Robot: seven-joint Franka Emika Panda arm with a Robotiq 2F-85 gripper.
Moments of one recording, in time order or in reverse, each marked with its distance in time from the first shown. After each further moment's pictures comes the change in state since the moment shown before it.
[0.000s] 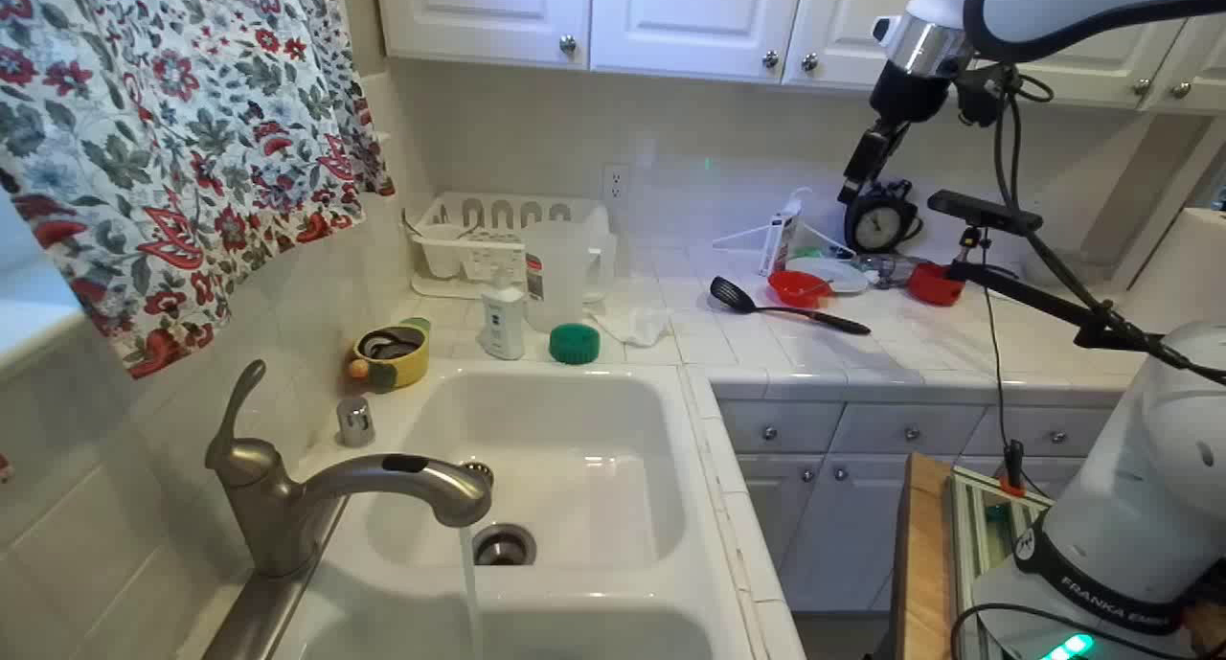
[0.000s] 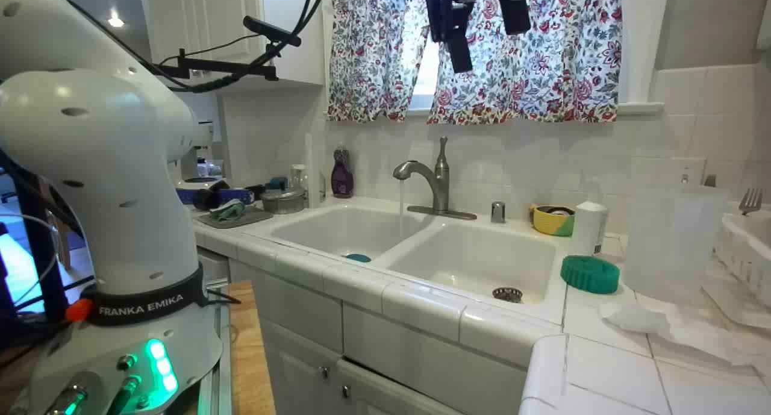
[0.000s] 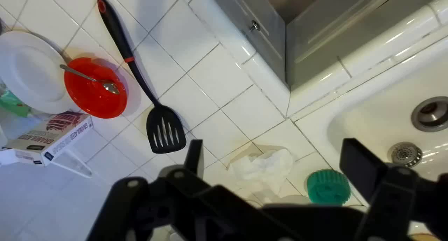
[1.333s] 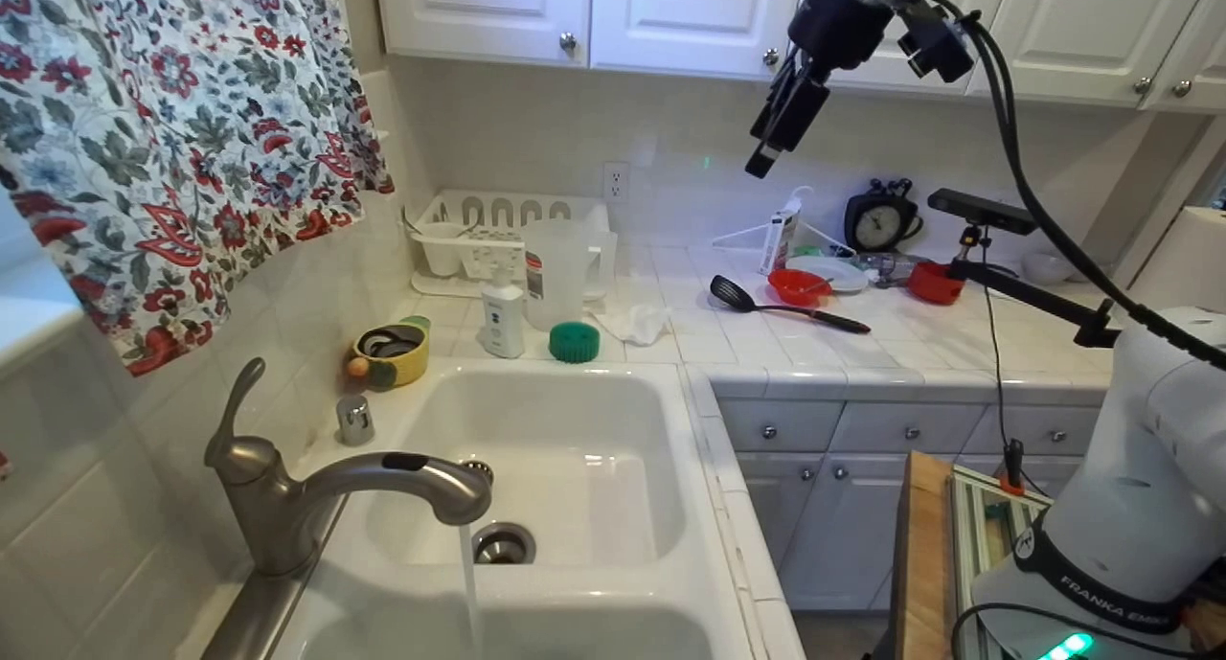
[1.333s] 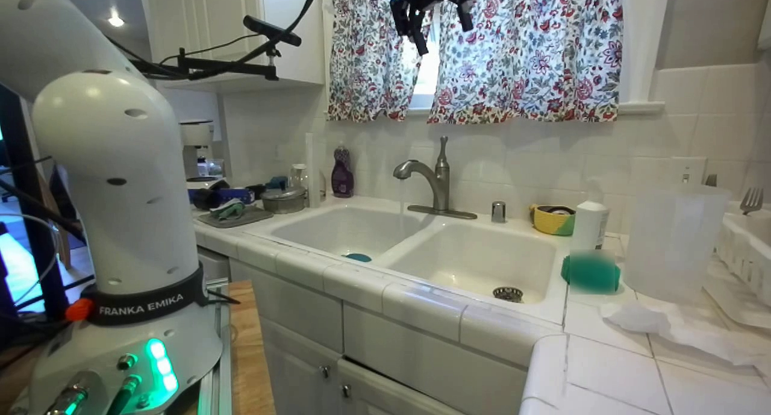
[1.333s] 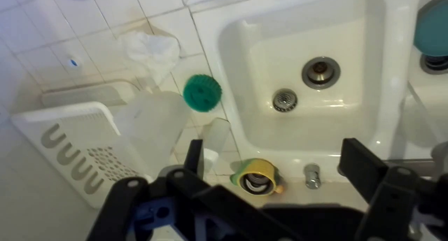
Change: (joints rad) arm 0.332 0.051 0.171 0.124 0.109 0.057 -0.029
